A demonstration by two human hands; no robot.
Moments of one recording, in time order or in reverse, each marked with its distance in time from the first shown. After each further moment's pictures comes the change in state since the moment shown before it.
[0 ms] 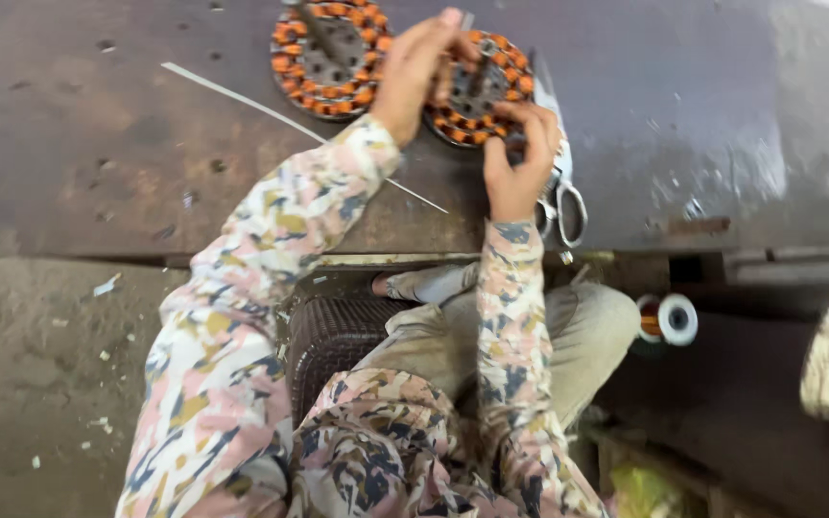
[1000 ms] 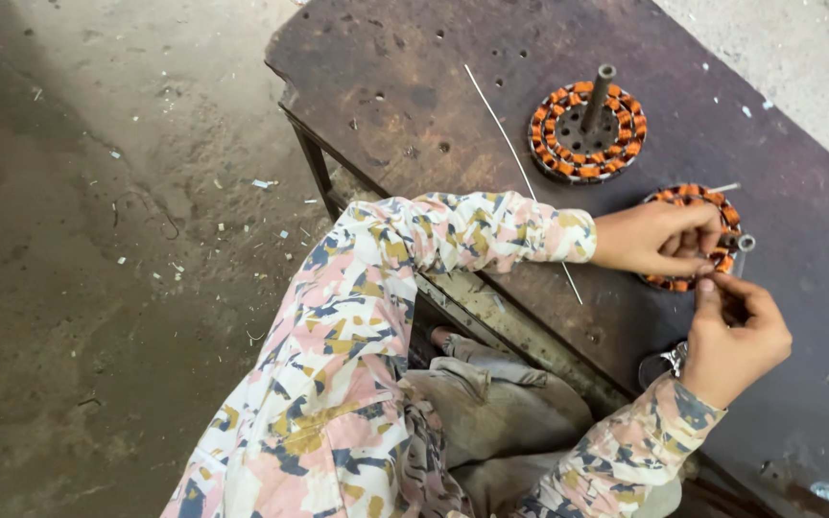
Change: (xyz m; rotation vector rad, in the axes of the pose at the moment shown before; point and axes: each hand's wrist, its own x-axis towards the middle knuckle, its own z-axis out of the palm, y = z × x) left_hand -0.018 -0.024 0.030 0.571 -0.313 0.349; right_hand 0.030 0.035 -0.058 0.090 -0.301 -0.032
